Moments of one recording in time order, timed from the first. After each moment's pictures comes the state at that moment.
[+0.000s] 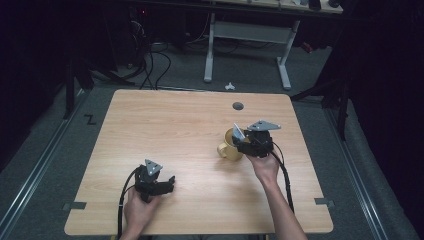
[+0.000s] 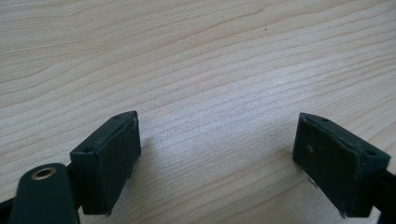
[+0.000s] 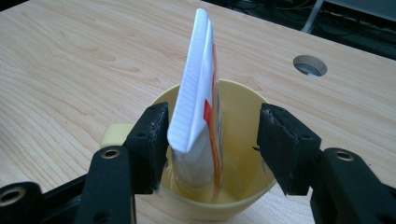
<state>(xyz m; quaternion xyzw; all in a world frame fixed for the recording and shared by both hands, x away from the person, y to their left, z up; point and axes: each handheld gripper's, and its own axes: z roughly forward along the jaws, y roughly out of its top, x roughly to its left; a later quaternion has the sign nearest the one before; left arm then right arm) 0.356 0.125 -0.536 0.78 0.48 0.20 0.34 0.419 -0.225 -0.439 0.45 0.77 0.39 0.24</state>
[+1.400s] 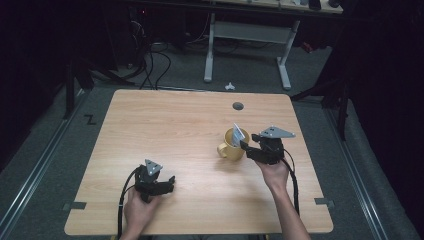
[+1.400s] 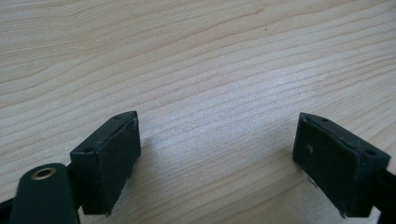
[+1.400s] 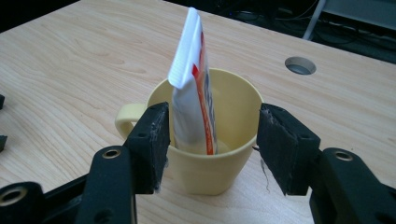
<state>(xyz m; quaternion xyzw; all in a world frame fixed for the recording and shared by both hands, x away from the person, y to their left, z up) 0.356 0.125 -0.536 0.78 0.48 0.20 0.34 0.391 -0.248 -0.432 0.45 0.76 0.41 0.24</state>
